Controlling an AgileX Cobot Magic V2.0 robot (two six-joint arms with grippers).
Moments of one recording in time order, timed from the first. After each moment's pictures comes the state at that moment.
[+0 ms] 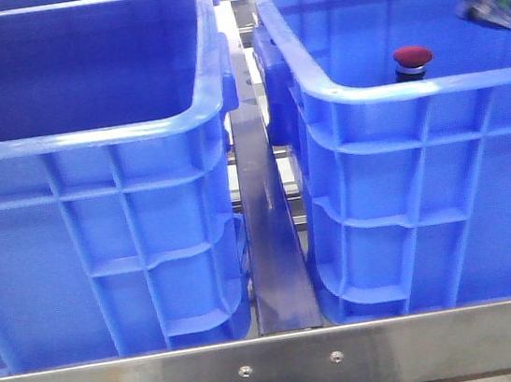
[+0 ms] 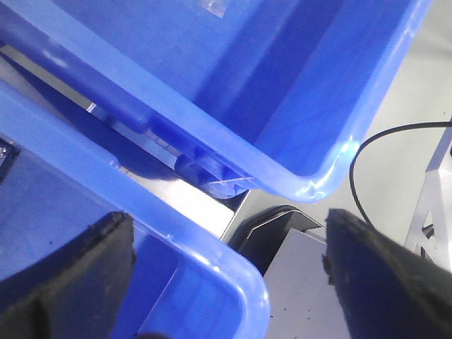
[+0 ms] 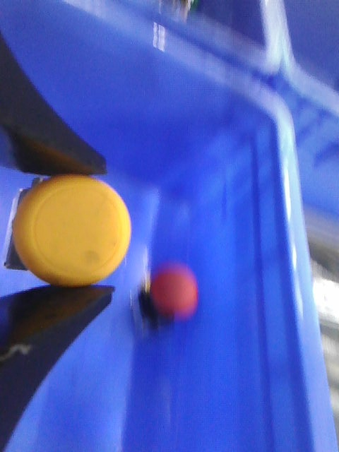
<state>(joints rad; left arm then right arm) -0.67 1.51 -1.52 -0.33 1.12 0.29 -0.35 1.40 -1.04 1.17 0.81 -1.10</state>
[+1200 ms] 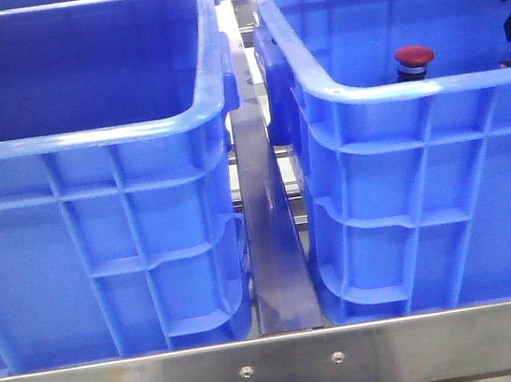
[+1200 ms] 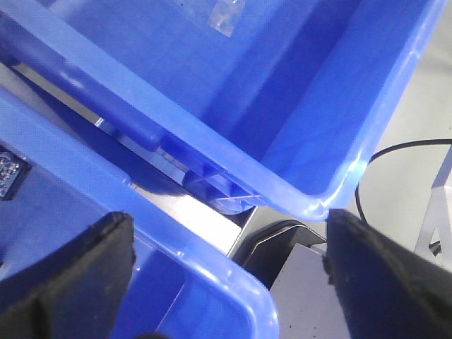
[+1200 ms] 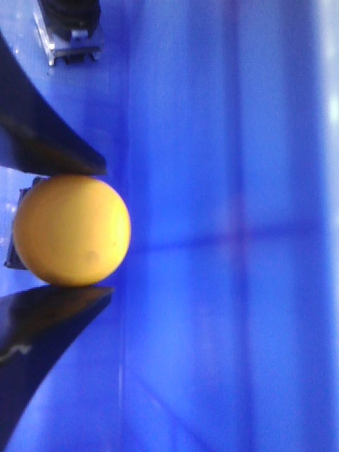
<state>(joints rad) -0.67 1.51 -1.52 -0.33 1.08 0.29 -0.22 1.73 -1.13 1.28 0.23 -1.31</state>
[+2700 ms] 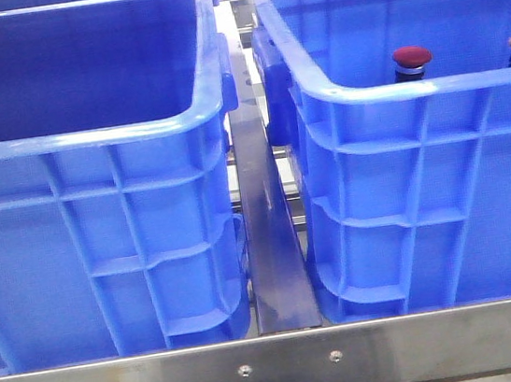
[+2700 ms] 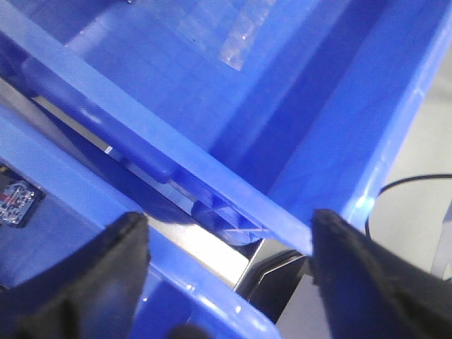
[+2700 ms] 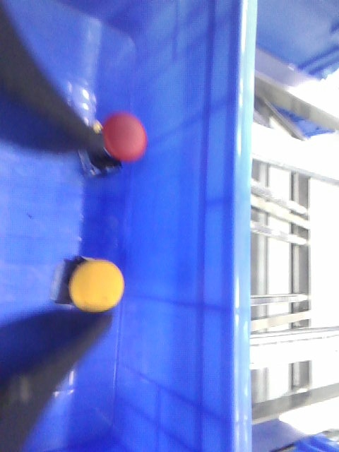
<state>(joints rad) -0.67 1.51 -1.51 -0.33 1.00 0.28 -0.22 1.21 -0.84 1.28 0.28 -1.32</state>
